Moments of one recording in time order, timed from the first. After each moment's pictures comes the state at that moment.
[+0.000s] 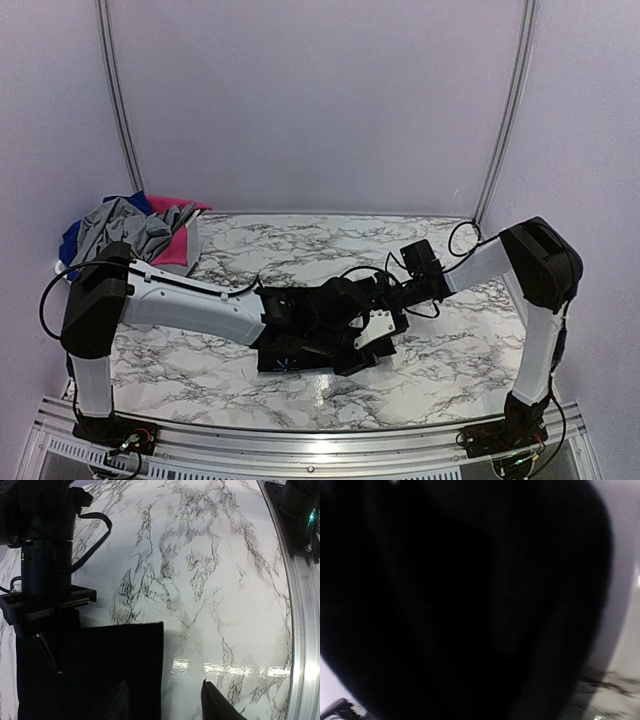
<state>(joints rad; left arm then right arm) -1.23 2.01 1.41 -0.15 0.01 0.25 0.45 1.98 0.95 0.16 -0.82 1.01</state>
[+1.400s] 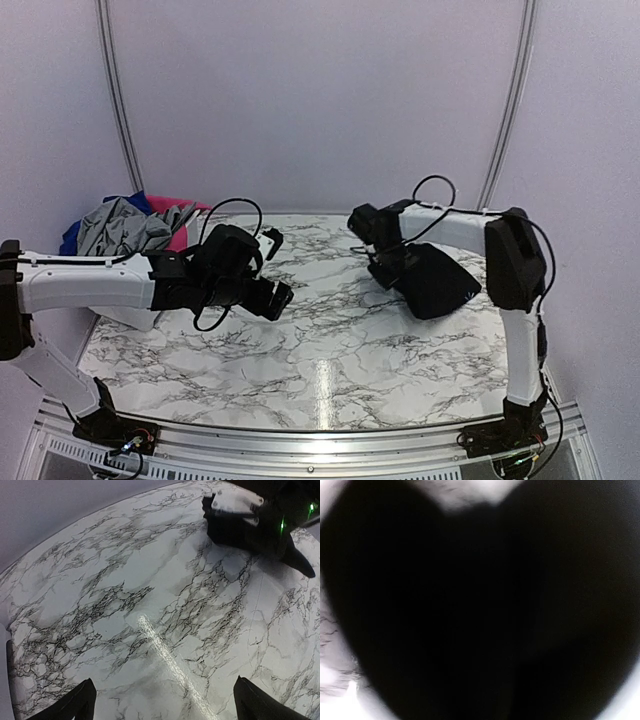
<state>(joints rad) -0.95 1.50 1.03 -0.25 -0.27 -0.22 0.59 2.12 1.76 -1.04 0.50 0.08</state>
